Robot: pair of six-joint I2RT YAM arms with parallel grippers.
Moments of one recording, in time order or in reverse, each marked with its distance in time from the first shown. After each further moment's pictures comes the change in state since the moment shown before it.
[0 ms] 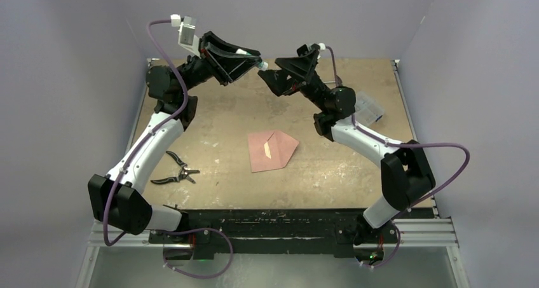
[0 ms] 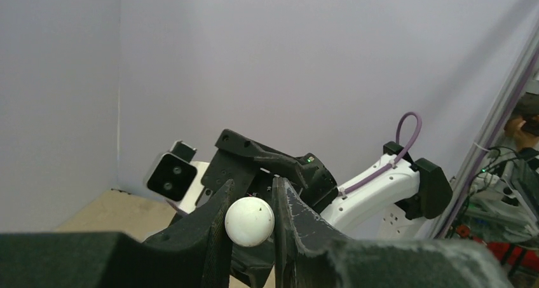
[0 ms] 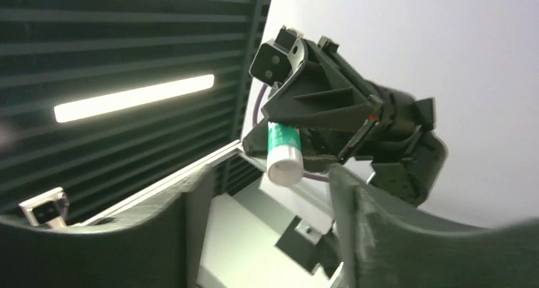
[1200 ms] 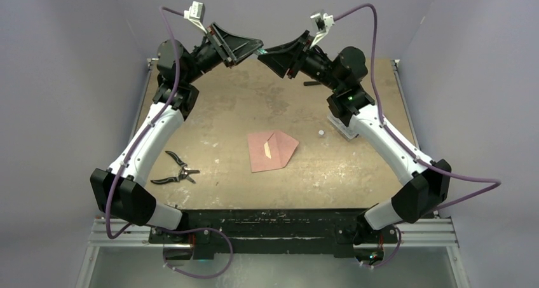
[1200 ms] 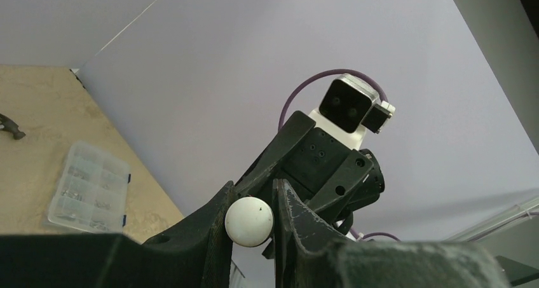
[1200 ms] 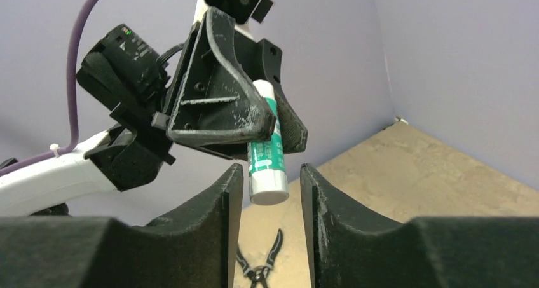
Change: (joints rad) left arm 0.019 0.066 0.162 -0.523 -0.228 -0.342; right arm -0.036 -0.122 0.348 -0.915 -0.040 -1.460
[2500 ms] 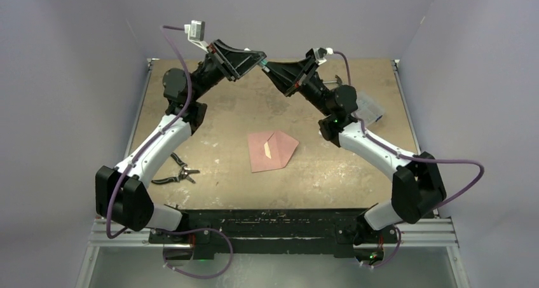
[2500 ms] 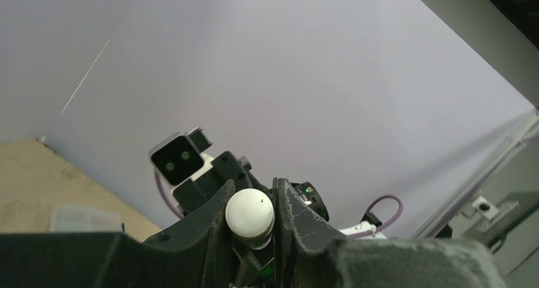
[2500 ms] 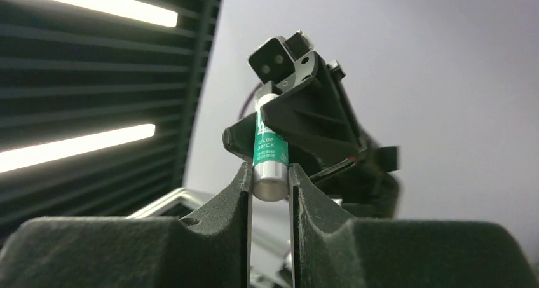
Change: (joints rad) left arm -0.042 -0.035 -0.232 0.427 -0.049 0.020; right arm 0.021 -0.004 -0.374 0.539 0.146 1.141
